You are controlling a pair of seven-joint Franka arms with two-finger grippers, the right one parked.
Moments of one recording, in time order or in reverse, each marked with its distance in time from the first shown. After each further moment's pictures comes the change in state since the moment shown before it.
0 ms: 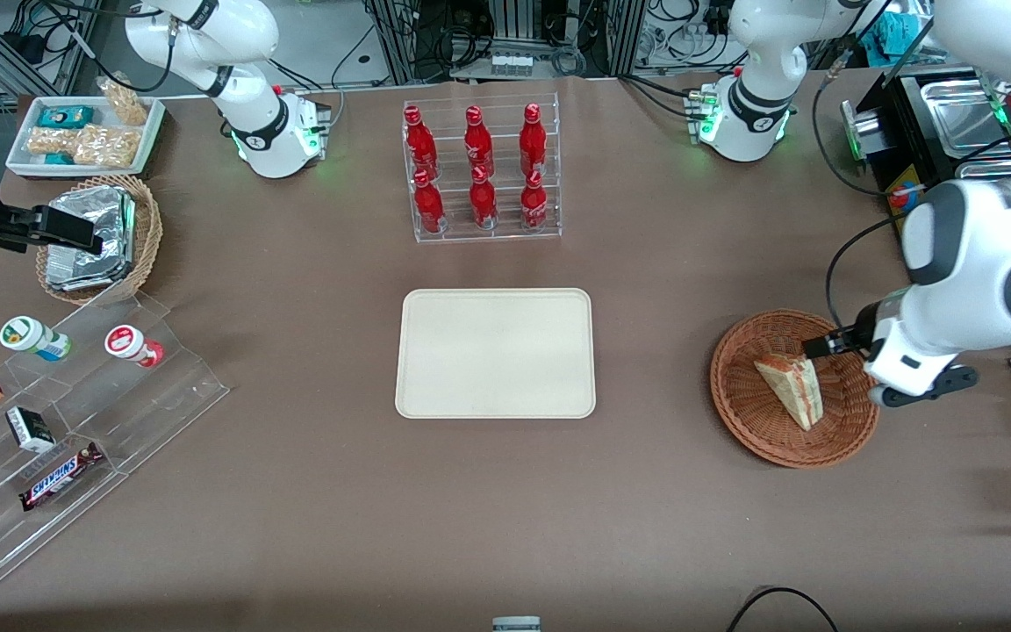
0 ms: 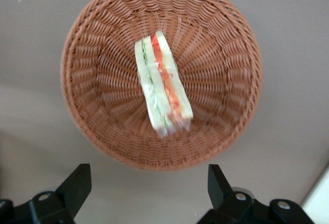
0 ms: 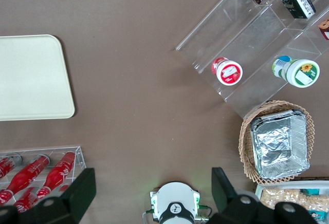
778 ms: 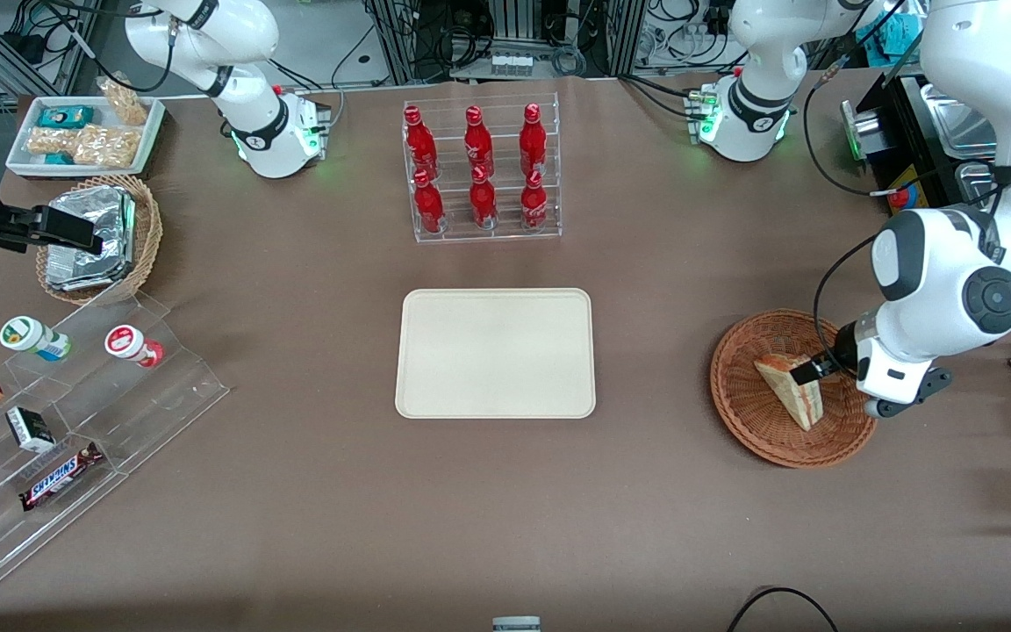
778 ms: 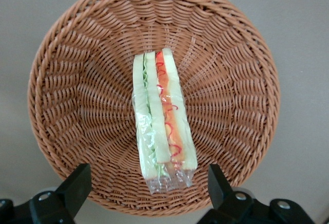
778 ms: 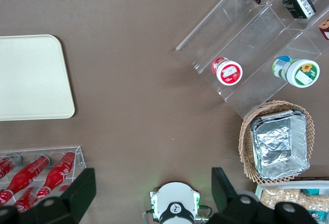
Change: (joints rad) arm 0.024 0.057 -0.002 -0.094 -0.033 0.216 -0.163
